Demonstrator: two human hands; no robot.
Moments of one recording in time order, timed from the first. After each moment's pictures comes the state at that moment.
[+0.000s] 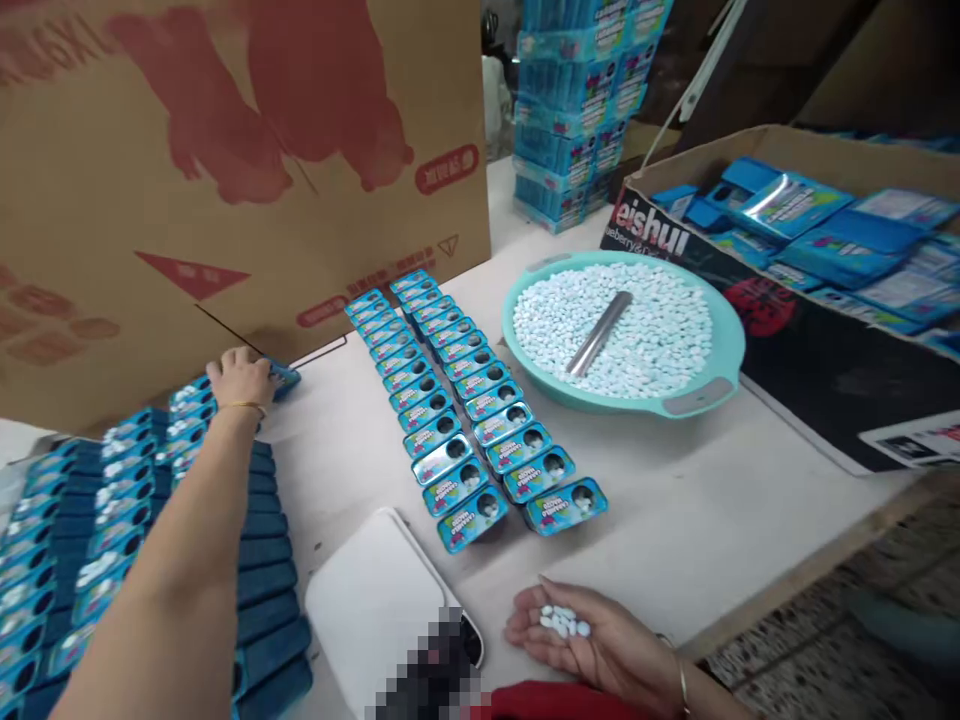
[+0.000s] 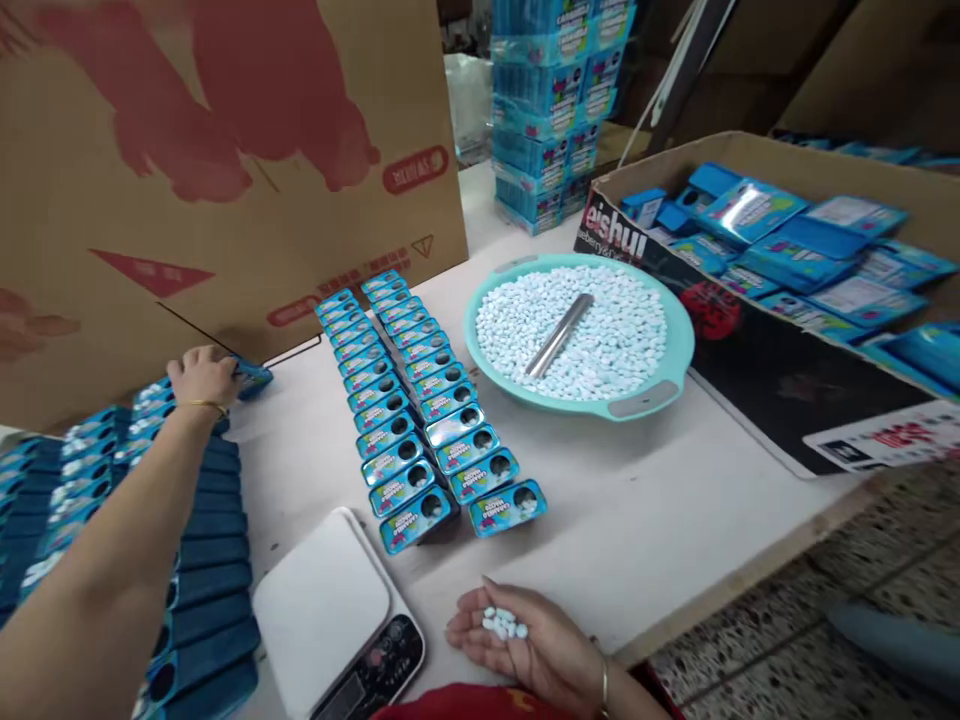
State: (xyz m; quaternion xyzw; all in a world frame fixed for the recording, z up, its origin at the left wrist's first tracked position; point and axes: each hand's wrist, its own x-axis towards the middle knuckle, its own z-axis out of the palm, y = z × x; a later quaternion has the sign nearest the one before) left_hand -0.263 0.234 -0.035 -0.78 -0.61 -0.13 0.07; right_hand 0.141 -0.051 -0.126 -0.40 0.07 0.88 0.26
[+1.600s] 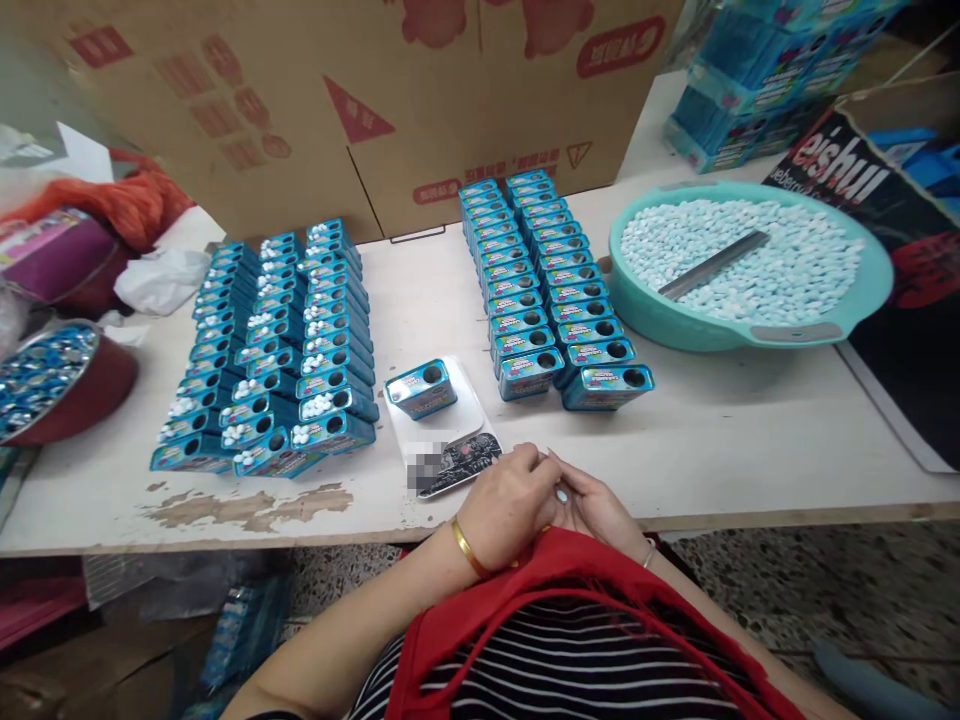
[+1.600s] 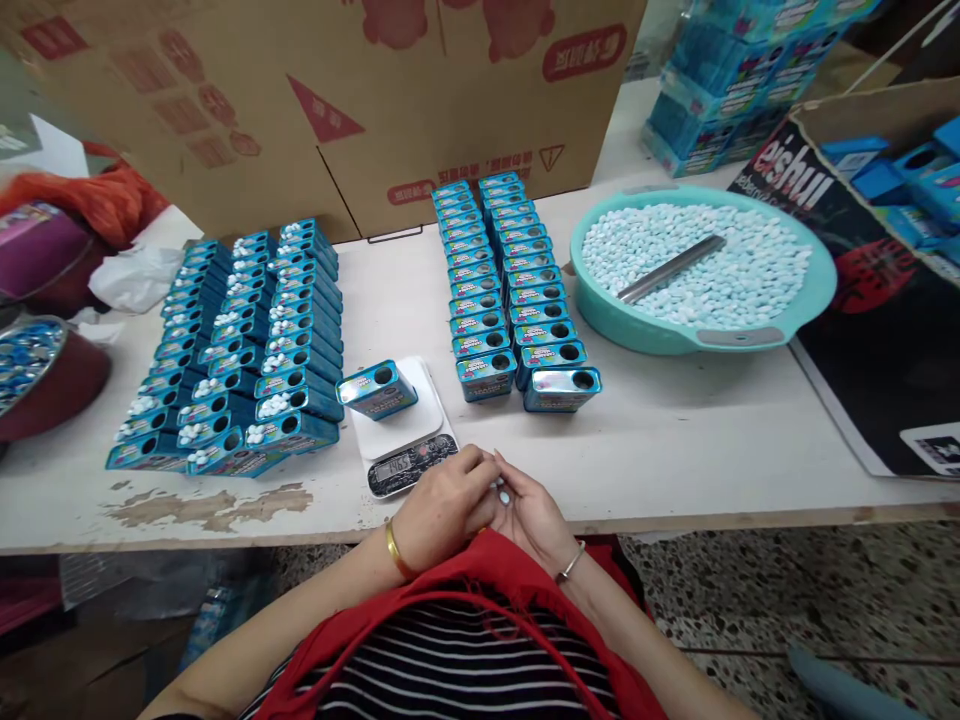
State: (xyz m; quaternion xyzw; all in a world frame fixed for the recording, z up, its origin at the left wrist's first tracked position) left_hand 0.007 -0.131 -0.071 -0.80 -0.56 -0.07 -0.20; right_hand 0.134 -0.107 -0.105 -0.27 0.06 0.93 0.26
